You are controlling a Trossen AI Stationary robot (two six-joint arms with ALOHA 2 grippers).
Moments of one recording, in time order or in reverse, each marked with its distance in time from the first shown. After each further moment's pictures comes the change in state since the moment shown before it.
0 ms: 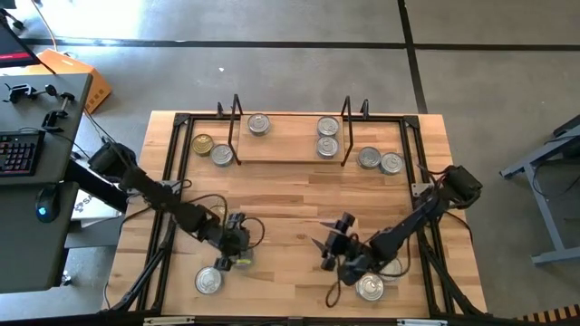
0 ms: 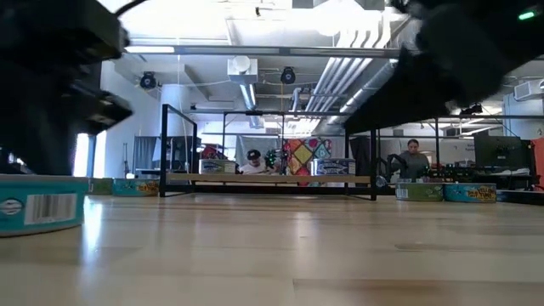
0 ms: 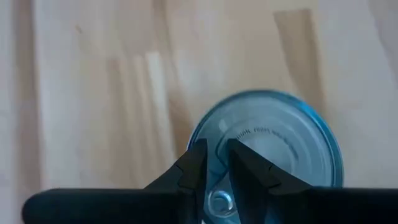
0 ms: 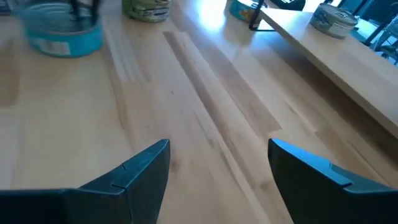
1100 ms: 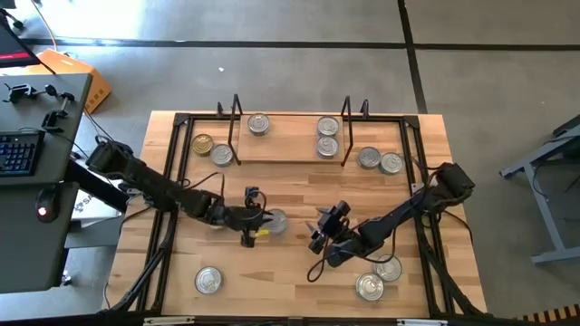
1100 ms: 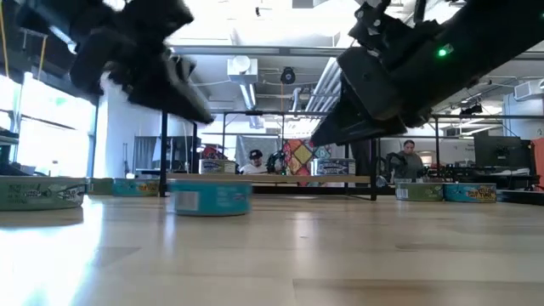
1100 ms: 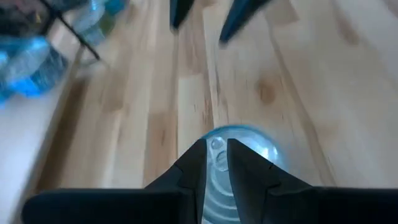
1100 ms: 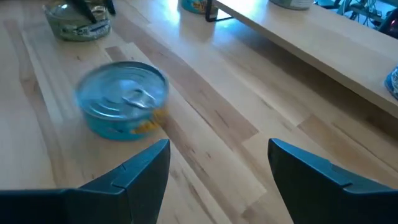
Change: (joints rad) left arm 0.171 -0.036 -0.013 0.330 -0.300 0.383; right arm -0.145 0.035 0.000 0.062 -0.014 0.113
